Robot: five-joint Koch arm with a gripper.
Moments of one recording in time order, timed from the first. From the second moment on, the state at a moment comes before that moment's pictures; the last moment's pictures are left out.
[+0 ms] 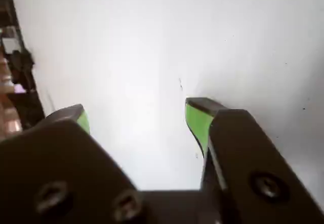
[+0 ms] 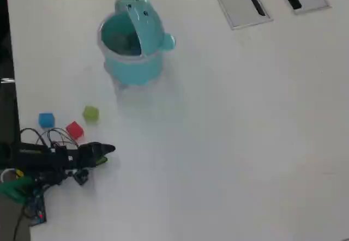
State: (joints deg) arm 1.4 131.2 177.5 -4.4 -5.9
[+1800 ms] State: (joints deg) arm 1.4 131.2 177.5 -4.4 -5.9
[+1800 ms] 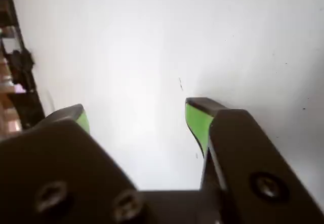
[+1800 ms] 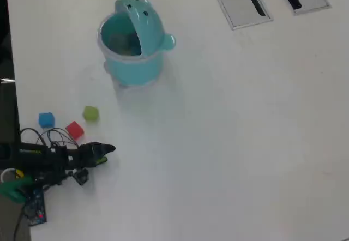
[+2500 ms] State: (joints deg) arm 1.0 131.2 177.5 -14.9 -13.9
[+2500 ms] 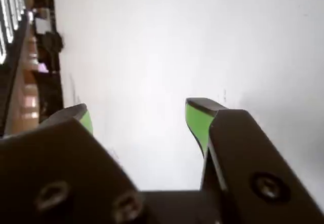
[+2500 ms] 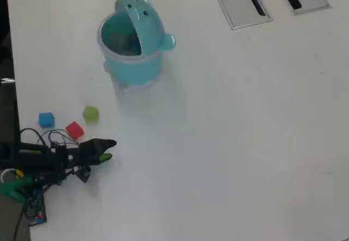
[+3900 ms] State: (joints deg) arm -7.6 131.2 173.1 -41.0 -37.4
